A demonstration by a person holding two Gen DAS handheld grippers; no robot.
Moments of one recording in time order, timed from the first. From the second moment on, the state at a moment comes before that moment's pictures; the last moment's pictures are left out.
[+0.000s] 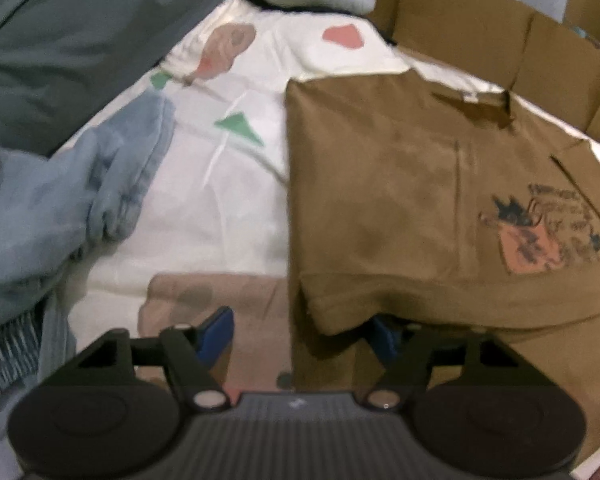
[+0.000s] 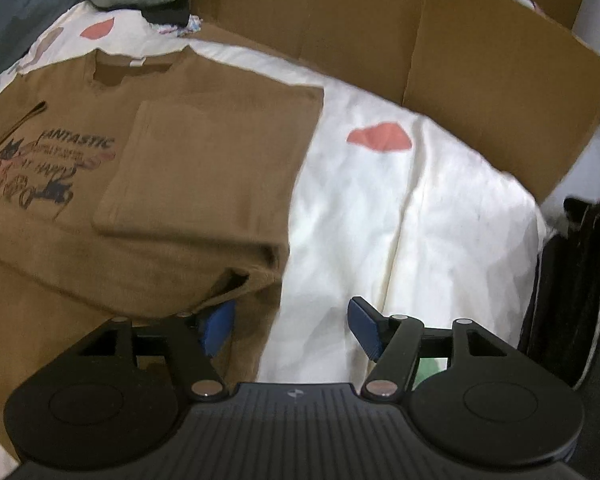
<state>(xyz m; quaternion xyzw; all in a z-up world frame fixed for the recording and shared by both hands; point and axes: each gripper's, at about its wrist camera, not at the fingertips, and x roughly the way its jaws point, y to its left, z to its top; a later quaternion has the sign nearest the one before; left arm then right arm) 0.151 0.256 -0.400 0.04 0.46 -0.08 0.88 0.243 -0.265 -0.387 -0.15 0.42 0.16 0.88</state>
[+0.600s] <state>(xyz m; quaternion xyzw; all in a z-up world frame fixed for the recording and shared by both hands) 0.170 0.252 -0.397 0.01 0.42 -0.13 0.90 0.268 -0.249 -0.379 -0.09 0.41 0.20 0.88</state>
